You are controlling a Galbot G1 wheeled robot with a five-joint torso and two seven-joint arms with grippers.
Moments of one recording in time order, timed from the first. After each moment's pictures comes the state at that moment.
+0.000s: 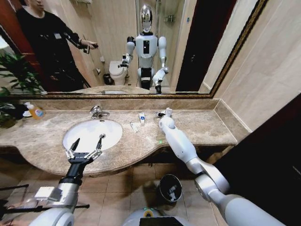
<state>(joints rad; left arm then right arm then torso) 1.84 -1.36 -0.82 -2.47 -0.37 0.04 0.05 -0.36 1.47 0.07 1.05 0.74 -0.32 0.57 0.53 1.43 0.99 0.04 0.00</state>
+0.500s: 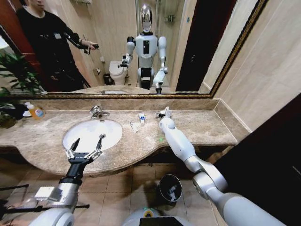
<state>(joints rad) 1.84 -1.36 -0.82 -2.47 -0.37 0.04 0.05 -0.34 1.48 0.08 0.99 0.72 -0.29 0.51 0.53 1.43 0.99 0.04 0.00</state>
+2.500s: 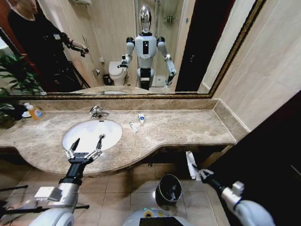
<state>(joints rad) 1.84 -1.36 -0.82 -2.47 -0.37 0.04 0.05 -1.63 1.24 0.79 1.64 0.34 0.00 -0.55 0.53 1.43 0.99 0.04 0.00</state>
